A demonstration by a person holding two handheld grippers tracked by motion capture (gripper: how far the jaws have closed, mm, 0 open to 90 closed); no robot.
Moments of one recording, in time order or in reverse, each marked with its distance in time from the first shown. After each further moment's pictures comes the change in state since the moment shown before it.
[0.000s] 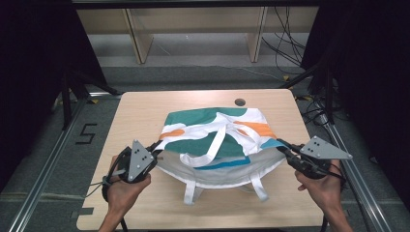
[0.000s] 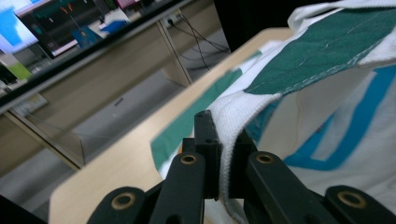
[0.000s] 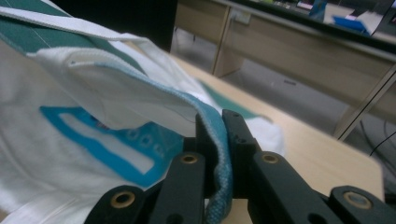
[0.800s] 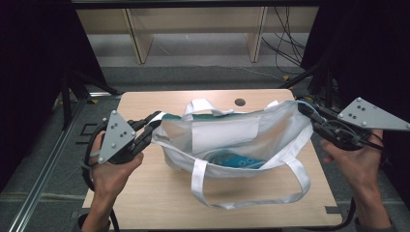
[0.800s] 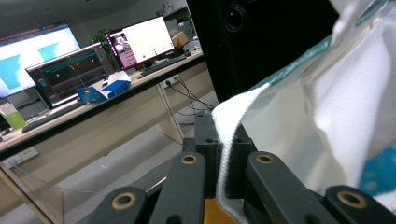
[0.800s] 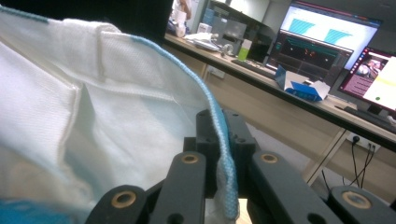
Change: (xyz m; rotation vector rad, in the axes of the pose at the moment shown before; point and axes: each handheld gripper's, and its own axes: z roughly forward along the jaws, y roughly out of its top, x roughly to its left) left arm 0.030 0.078 -0.022 -0.203 -0.064 -0.105; right arm -0.033 0.101 -0.042 -0.149 -0.063 -0.066
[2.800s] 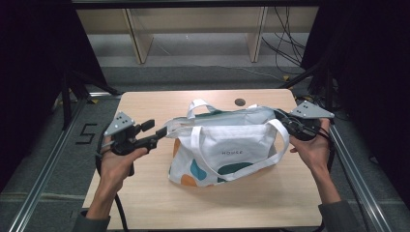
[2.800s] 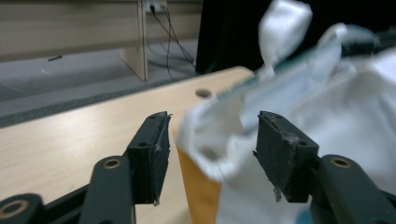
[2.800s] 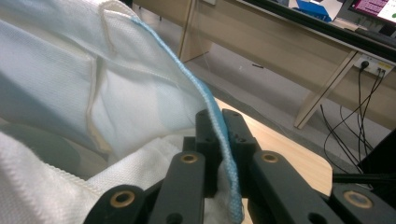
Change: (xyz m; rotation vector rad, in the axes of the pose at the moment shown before) left arm 0.027 -0.086 0.028 0.226 -0.087 -0.327; right arm -0.007 -0.092 0.097 0.256 -0.062 0.062
